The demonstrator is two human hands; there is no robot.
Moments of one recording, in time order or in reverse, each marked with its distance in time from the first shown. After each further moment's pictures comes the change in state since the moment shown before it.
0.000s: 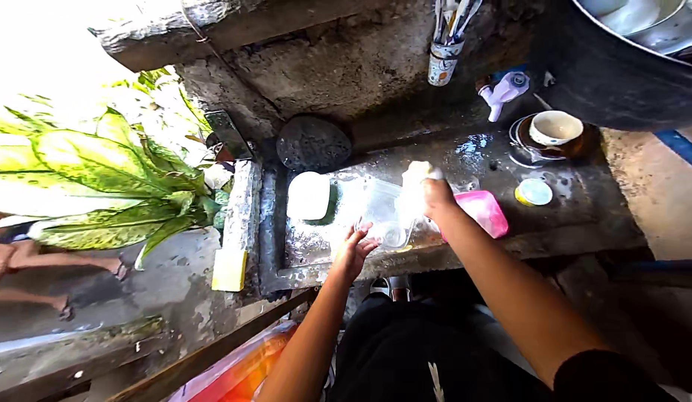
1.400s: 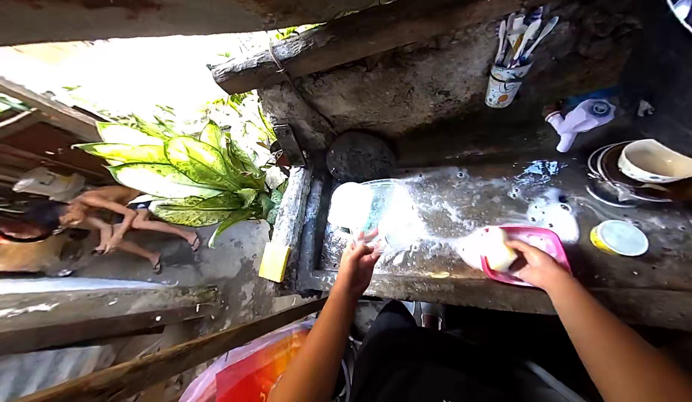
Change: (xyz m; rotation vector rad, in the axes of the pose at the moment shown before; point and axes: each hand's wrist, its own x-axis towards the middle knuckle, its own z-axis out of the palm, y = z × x) left_hand -0.046 0.068 0.004 -0.089 0.142 0.258; right_hand 0.051 0.090 -0.181 -0.049 0.005 0.648
